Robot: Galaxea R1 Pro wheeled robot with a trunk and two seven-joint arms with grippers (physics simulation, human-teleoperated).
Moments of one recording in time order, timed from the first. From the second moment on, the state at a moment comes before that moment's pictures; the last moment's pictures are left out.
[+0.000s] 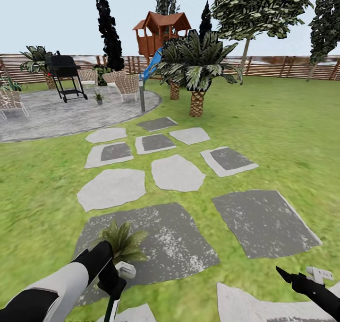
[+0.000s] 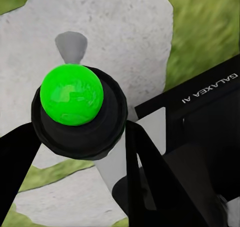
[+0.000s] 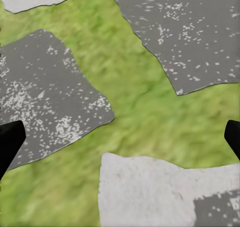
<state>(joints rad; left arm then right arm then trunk) -0.80 0.02 -0.14 -0.20 -0.54 0.86 -0.74 -0.46 -0.24 -1.15 -0.64 0.60 0.04 0.90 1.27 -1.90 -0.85</state>
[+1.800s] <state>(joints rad) -0.80 -0.02 -0.14 -0.27 -0.53 0.94 -0.75 -0.46 -0.24 -1.15 -0.64 0.60 0.04 0.90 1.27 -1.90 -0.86</state>
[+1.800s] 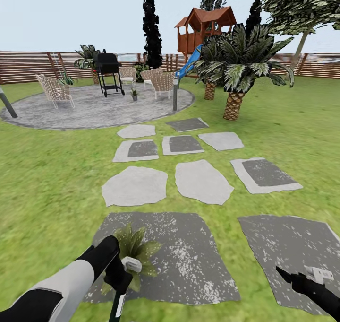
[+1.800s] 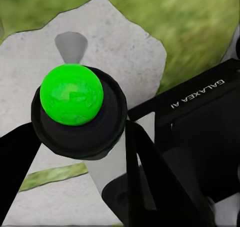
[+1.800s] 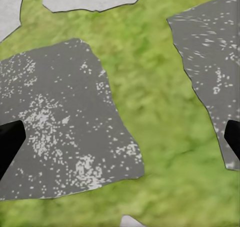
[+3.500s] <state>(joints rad) -0.76 -0.02 -0.14 -0.26 -0.53 0.53 -0.74 -0.46 -0.22 -1.14 -0.64 0.60 0.04 0.90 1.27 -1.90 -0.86</state>
